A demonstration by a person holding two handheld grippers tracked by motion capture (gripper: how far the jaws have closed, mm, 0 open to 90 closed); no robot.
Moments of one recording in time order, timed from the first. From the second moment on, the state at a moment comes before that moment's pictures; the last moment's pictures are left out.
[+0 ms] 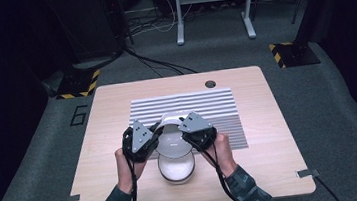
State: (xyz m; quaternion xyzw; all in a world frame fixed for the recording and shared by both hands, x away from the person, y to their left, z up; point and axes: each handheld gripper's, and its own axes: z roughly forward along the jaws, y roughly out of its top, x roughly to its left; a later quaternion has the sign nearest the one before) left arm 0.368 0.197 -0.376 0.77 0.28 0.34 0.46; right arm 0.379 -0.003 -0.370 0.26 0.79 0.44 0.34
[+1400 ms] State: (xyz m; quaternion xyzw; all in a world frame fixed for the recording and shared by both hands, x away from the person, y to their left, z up) left arm 0.426 0.203 -0.371 0.77 0.30 0.32 0.46; right arm 0.434 0.005 -0.364 0.27 0.80 0.43 0.33
